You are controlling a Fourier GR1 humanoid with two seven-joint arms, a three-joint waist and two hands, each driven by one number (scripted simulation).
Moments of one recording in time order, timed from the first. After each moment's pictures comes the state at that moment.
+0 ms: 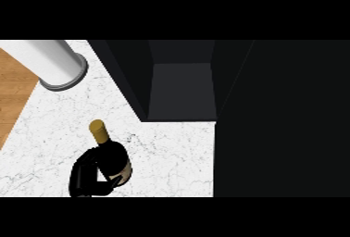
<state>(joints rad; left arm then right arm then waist) -0.14 0.07 0.17 -0.62 0.25 -0.23 -0.89 0.07 -0.07 -0.08 -2.36 -0.27 0.29 0.40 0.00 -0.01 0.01</state>
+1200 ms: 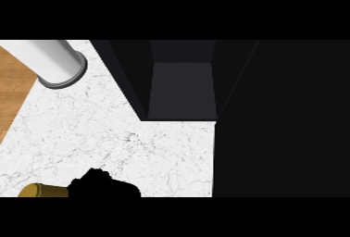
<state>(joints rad) 0.30 0.03 -0.08 -1.39 0.32 -0.30 -0.61 0.08 -0.05 -0.07 -2.33 -0.25 0.29 0.37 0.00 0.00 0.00</state>
